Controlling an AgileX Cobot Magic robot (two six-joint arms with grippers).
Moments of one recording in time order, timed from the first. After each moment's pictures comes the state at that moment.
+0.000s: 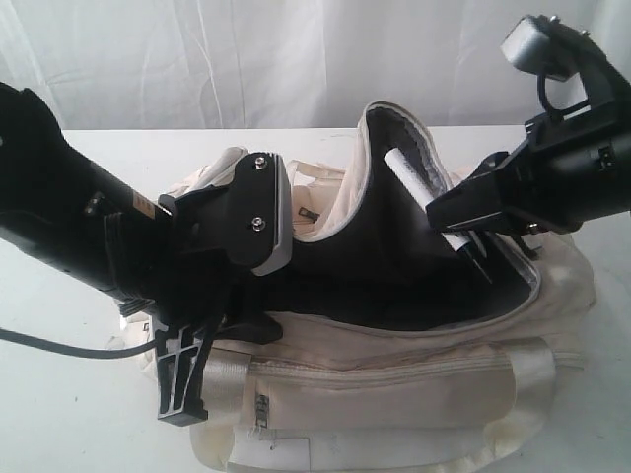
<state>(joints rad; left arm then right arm) -0.62 1.39 -0.96 -0.50 0.69 1.16 0.13 1.26 -0.92 0.87 0.91 -0.82</state>
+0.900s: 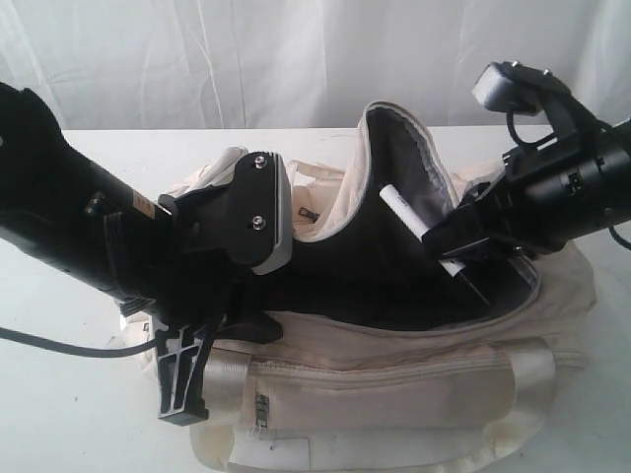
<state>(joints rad) -0.62 1.39 -0.96 -0.50 0.69 1.16 0.14 1.36 -0.92 0.83 0.90 -0.84</state>
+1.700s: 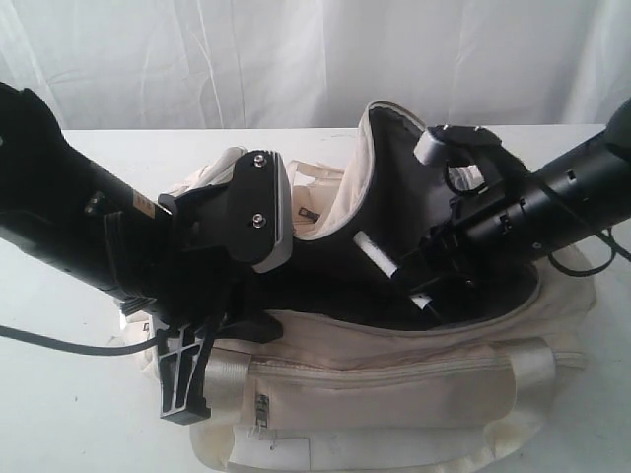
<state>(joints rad) -0.62 1.39 -0.96 -0.50 0.68 1.15 0.23 1.55 -0.92 0.83 0.79 -0.91</state>
